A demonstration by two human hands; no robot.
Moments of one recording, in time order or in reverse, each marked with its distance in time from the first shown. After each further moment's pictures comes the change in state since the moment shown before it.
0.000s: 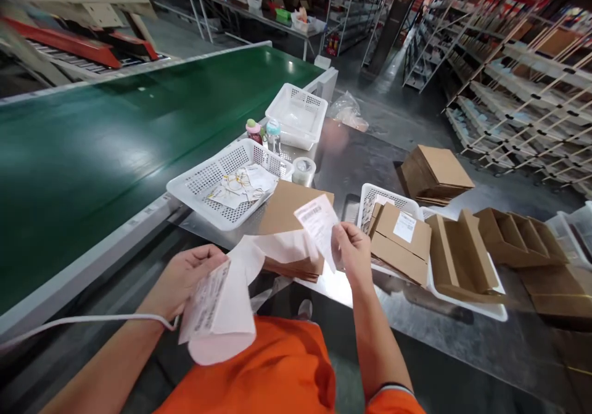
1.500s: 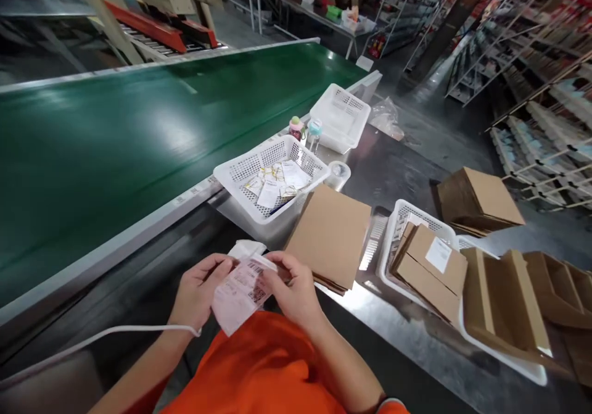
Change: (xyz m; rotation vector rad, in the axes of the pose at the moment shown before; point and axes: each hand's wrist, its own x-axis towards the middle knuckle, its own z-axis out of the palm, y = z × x) left_hand -0.016 -0.059 -0.051 -0.091 0.355 0.136; right_hand -0.062 -0.003 0.147 0.100 -0.632 0.066
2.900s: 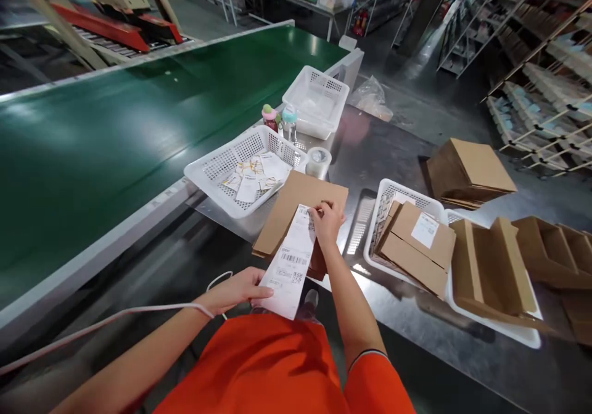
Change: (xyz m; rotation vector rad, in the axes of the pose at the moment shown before) left_hand -0.001 -0.031 0.094 0.076 -0.839 -0.582; right_hand 0.083 0.090 -0.155 -0.804 0.711 -0.080
